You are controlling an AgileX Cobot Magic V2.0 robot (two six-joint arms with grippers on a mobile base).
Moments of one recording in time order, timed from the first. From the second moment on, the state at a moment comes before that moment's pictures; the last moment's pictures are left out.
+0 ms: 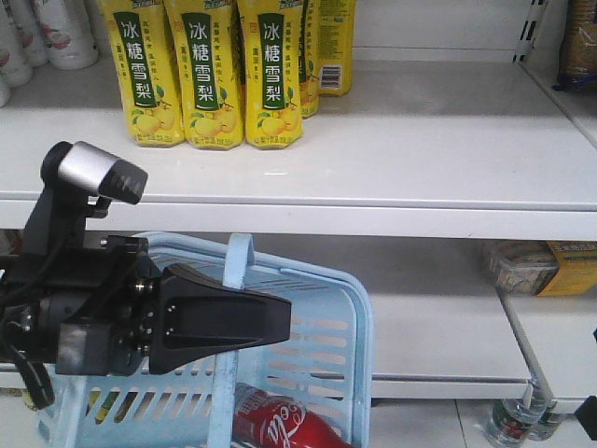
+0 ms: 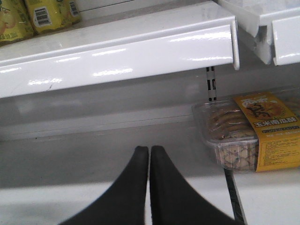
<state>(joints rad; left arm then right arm) -0.36 1.22 -0.78 1.47 -1.18 -2.06 0.36 0.38 -0.12 -1.73 0.24 1.98</state>
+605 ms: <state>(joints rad) -0.36 1.22 -0.78 1.47 -1.18 -2.06 0.36 0.38 -0.12 -1.73 0.24 1.98</state>
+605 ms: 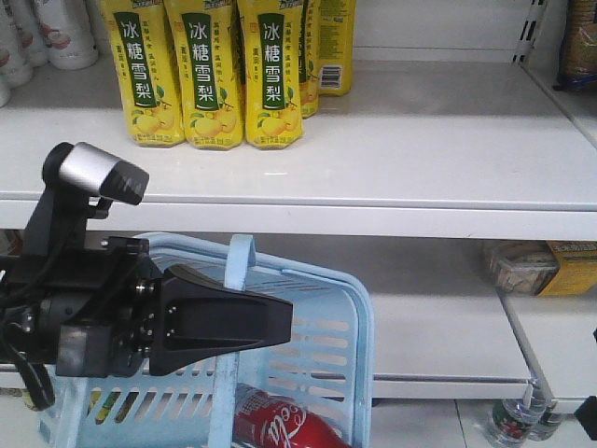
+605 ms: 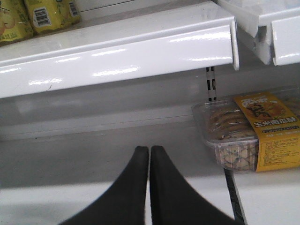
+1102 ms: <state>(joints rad) -0.36 1.22 -0.75 1.40 -1.18 -2.08 0.36 0.38 -0.12 -1.73 0.24 1.98</state>
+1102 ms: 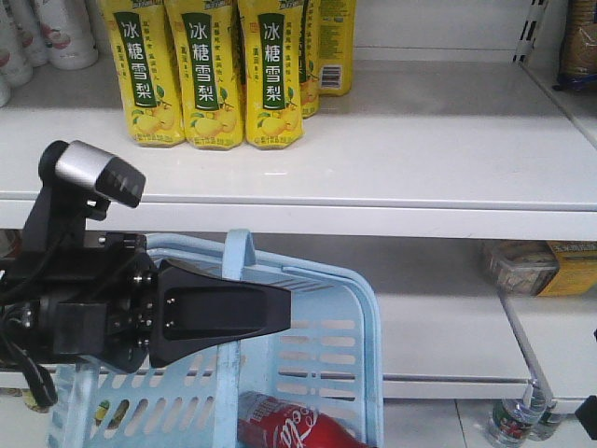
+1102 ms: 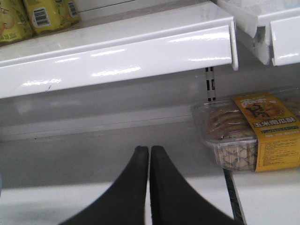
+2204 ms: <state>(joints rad) -0.36 0.62 -0.11 0.32 -0.39 -0.89 0.36 0.38 -0.12 -1.73 0.25 1.98</state>
